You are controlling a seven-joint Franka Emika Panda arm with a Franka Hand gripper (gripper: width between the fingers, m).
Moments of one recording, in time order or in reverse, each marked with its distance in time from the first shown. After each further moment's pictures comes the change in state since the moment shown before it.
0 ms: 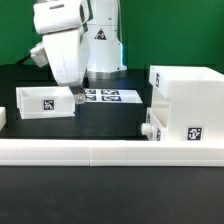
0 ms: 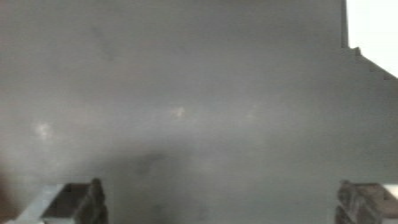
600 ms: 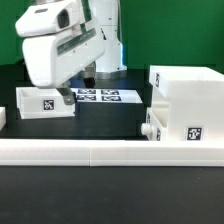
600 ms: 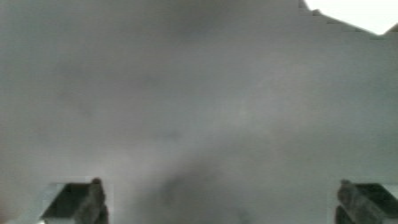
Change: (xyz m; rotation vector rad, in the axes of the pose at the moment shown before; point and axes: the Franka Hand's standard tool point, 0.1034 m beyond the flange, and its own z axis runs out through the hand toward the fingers) arm -0.015 -0.013 -0.006 -0.027 -0.013 0.489
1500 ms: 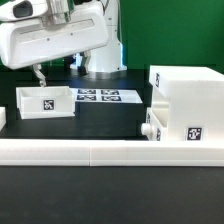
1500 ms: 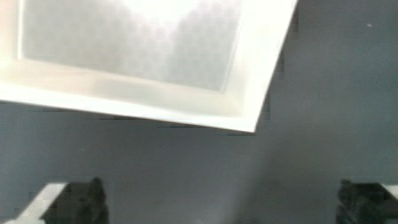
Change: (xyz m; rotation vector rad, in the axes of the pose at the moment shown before) arm -0.035 -0.024 -0.011 -0.009 -0.010 0.543
